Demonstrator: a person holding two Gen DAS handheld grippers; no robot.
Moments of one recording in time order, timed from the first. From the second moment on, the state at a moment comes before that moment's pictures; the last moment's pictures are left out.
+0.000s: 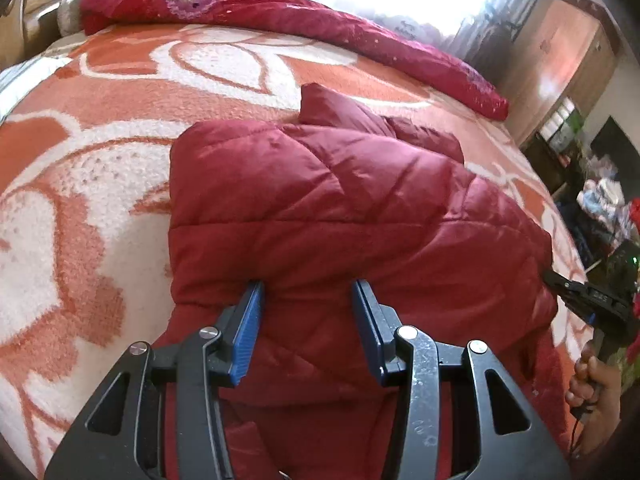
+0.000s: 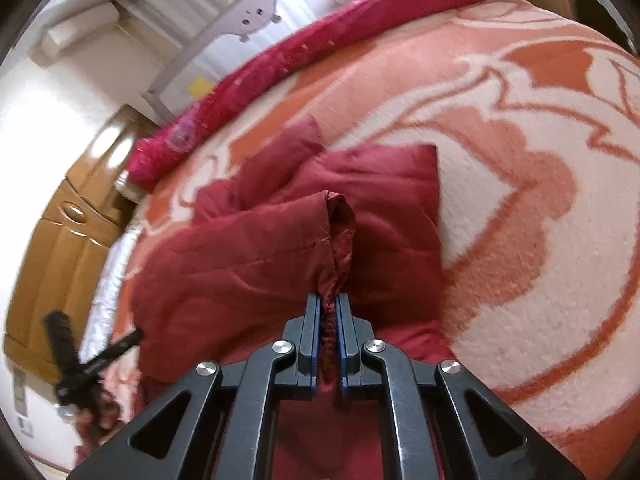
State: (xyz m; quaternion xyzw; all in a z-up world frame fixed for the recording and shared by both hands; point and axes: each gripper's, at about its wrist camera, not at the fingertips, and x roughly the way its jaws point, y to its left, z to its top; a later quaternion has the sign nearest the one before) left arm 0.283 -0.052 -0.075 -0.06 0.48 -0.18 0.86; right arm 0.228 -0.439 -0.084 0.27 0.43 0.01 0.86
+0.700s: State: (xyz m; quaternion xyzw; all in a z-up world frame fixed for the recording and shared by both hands) left arm 0.289 -0.076 -0.092 0.01 0.49 -0.15 0.86; right arm 0.230 -0.340 -0.027 0.10 0.39 0.05 0.92
